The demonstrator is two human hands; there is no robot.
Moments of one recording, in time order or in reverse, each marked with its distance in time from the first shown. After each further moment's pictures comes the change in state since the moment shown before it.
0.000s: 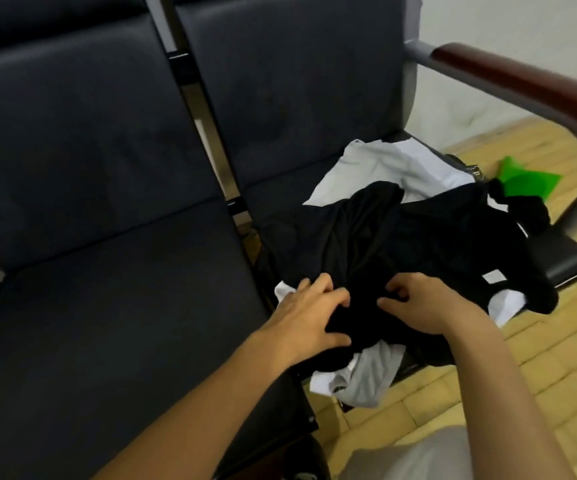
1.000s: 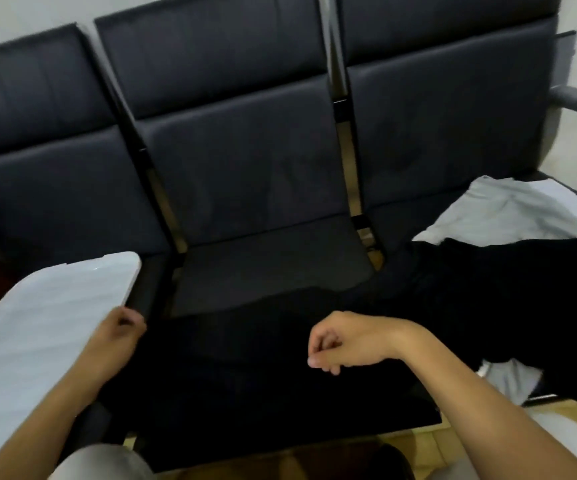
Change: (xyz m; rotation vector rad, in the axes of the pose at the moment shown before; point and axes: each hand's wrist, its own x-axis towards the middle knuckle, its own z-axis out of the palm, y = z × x) left_hand -0.380 -0.170 -0.117 -0.500 0.772 -1.049; right_hand -0.079 -0.207 0.105 -0.061 -0.636 -0.795
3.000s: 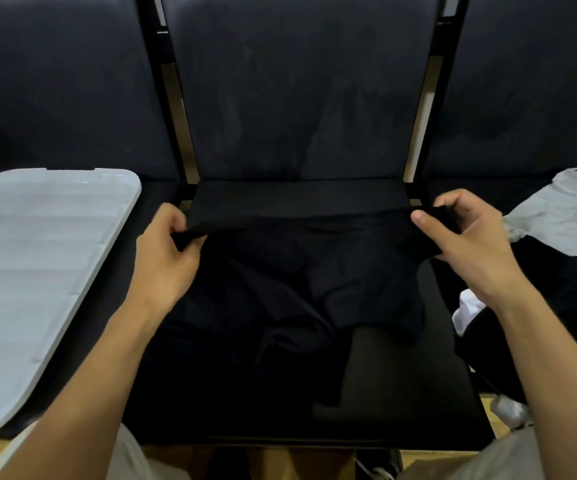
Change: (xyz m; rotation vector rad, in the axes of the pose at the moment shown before) left_hand 0.065 0.000 0.064 -0.133 0.205 0.306; right_hand 0.048 0.023 -0.069 0.371 1.028 -0.152
